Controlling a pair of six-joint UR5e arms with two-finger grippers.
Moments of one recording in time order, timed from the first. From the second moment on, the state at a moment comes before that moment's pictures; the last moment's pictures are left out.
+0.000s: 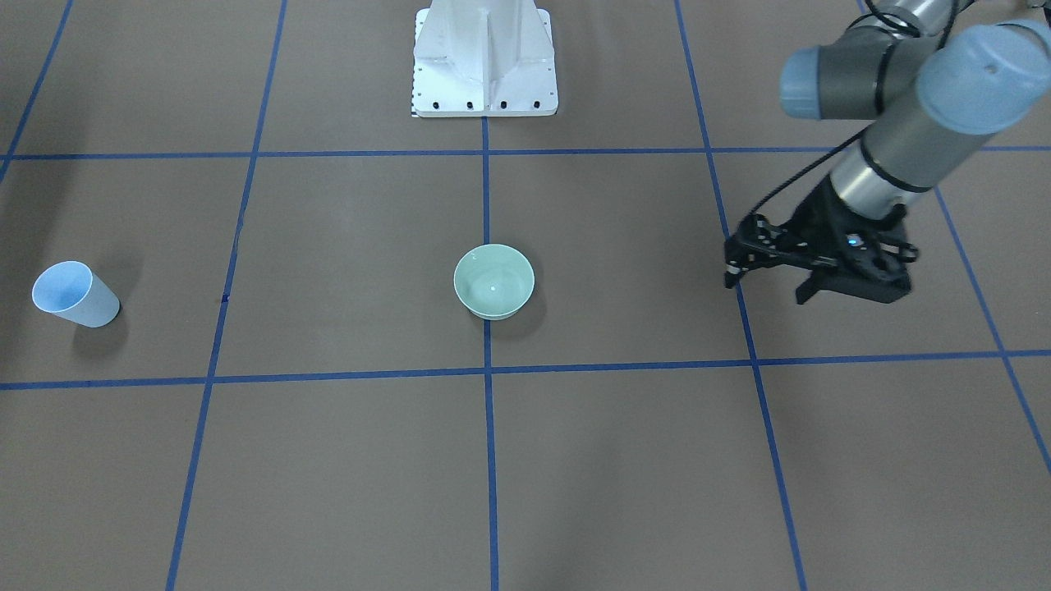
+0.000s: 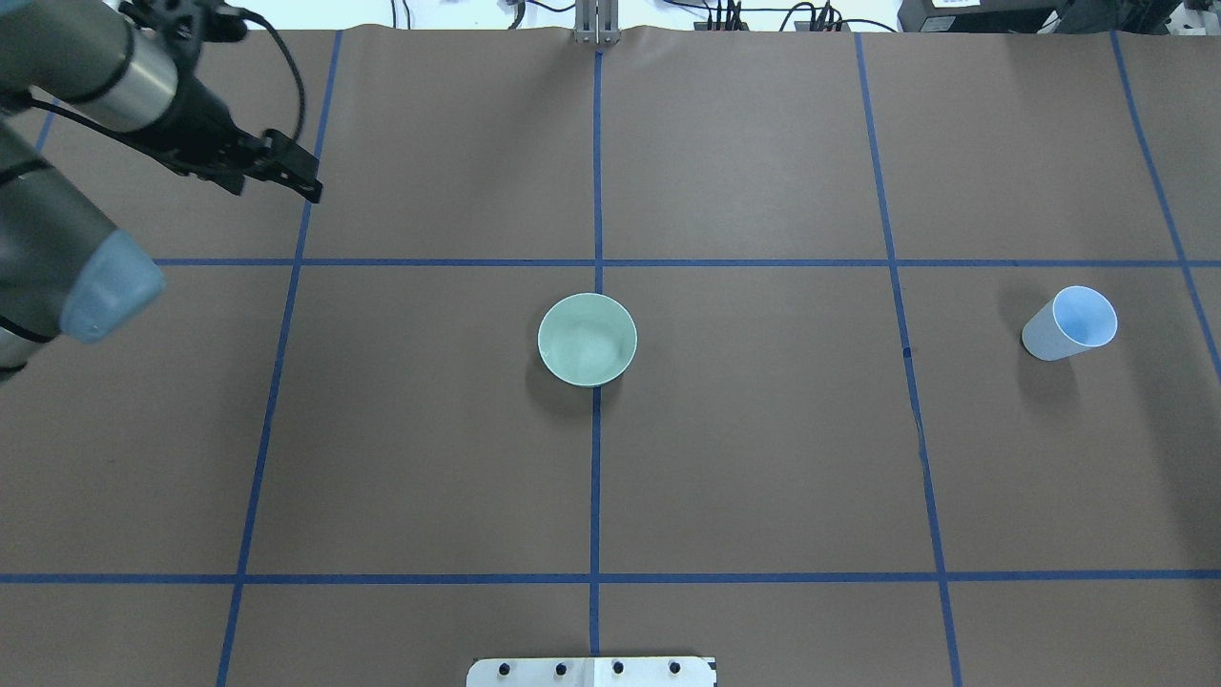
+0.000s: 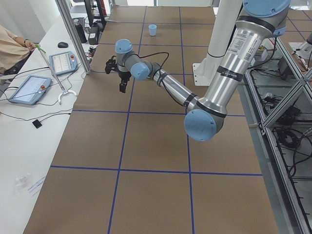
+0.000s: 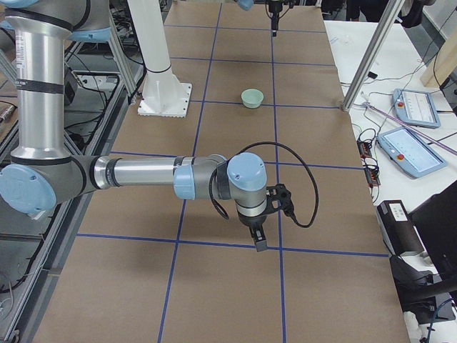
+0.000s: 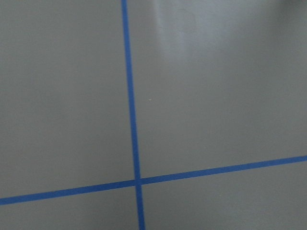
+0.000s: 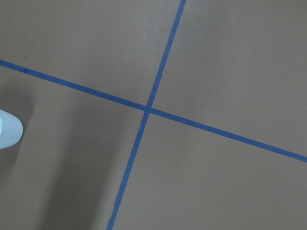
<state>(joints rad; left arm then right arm) -0.95 -2.03 -1.75 -1.76 -2.21 -0.79 1.69 -1.66 1.72 -1.56 2.31 -0.30</state>
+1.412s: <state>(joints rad) -0.52 -2.29 -1.53 -1.77 -1.79 -1.37 1.68 -1.65 1.63 -1.55 2.31 -0.25</state>
